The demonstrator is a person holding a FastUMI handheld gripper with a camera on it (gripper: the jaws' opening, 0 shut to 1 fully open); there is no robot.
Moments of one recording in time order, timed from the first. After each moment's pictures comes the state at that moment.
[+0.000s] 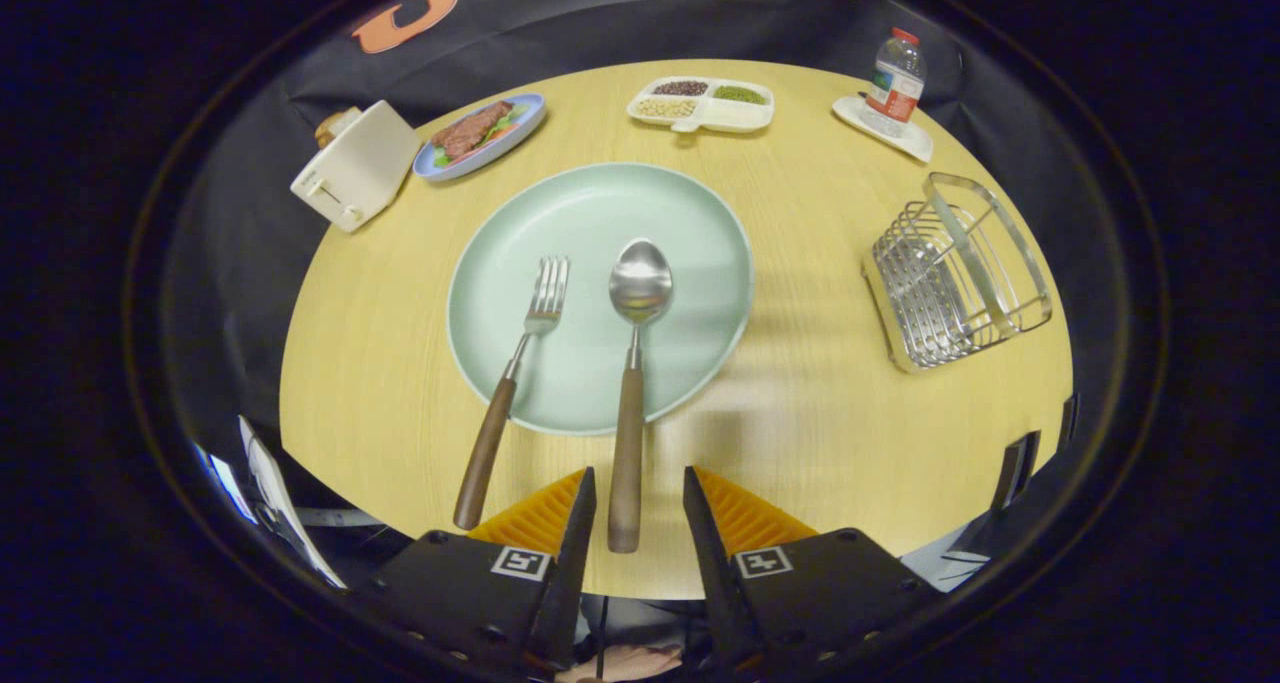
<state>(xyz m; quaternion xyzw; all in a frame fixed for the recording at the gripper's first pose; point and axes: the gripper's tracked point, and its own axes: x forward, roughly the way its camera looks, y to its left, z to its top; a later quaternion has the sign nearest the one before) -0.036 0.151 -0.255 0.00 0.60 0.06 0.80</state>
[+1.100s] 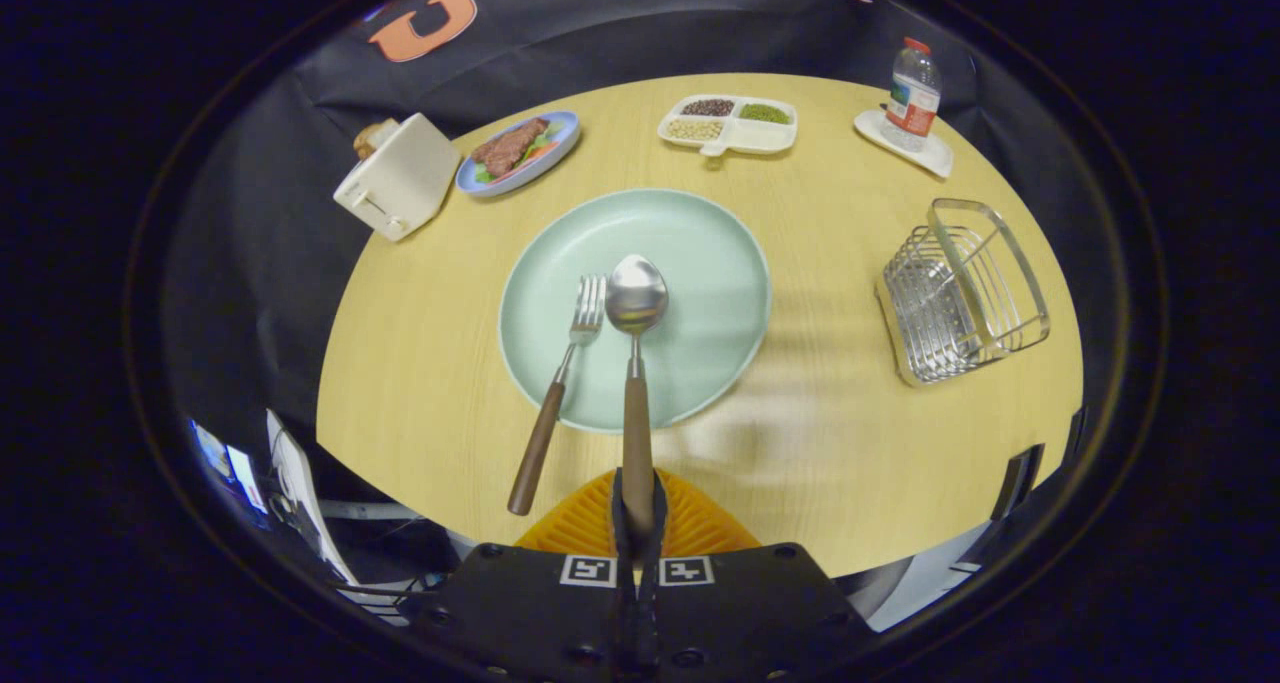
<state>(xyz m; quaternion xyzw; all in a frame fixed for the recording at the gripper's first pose) -0.037 0.153 -0.213 0.02 0.58 0.12 0.81</state>
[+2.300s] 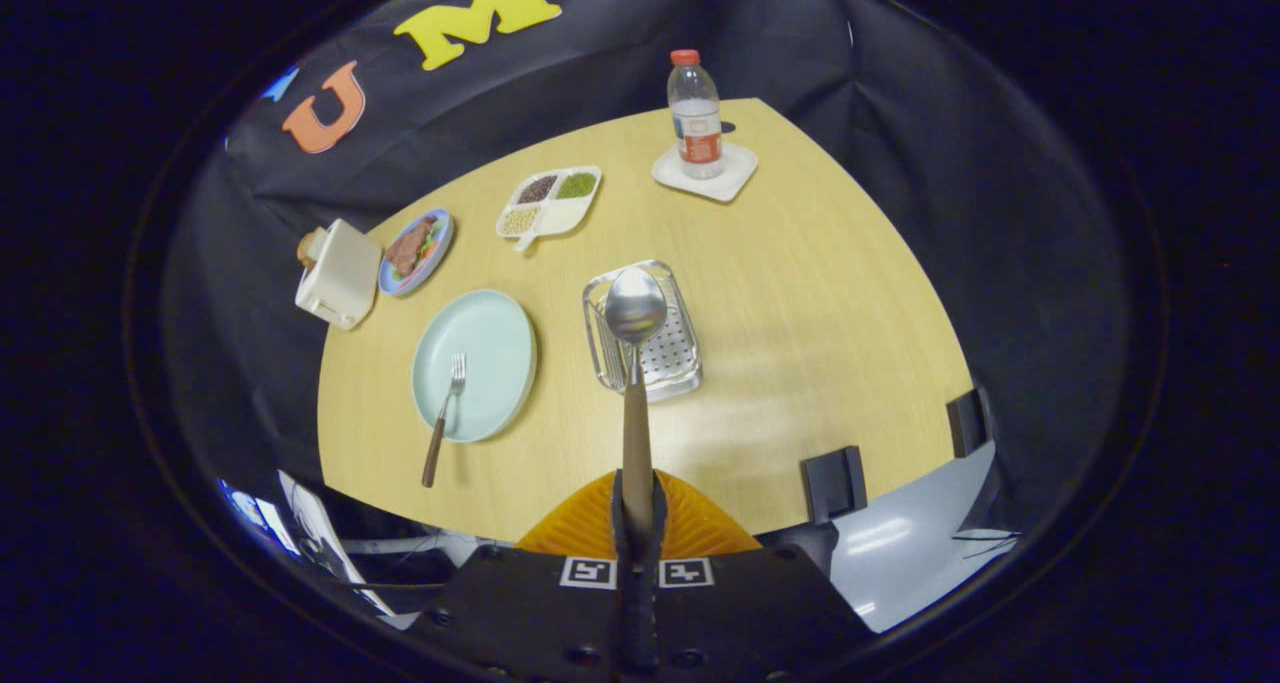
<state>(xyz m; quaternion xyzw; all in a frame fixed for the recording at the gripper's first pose) -0.038 -0.033 -0.129 0.08 0.58 0.03 0.81</state>
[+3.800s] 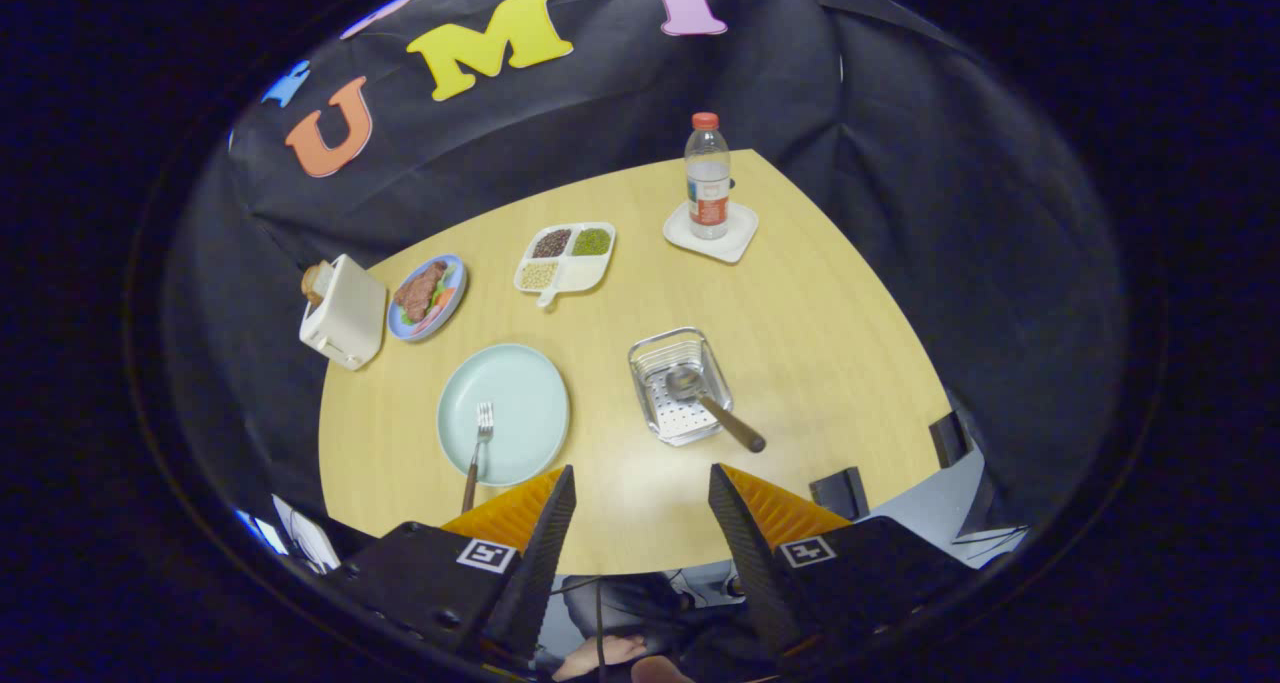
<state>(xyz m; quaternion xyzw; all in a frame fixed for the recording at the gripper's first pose) -0.024 0.024 -0.087 0.07 0.51 0.00 0.86</state>
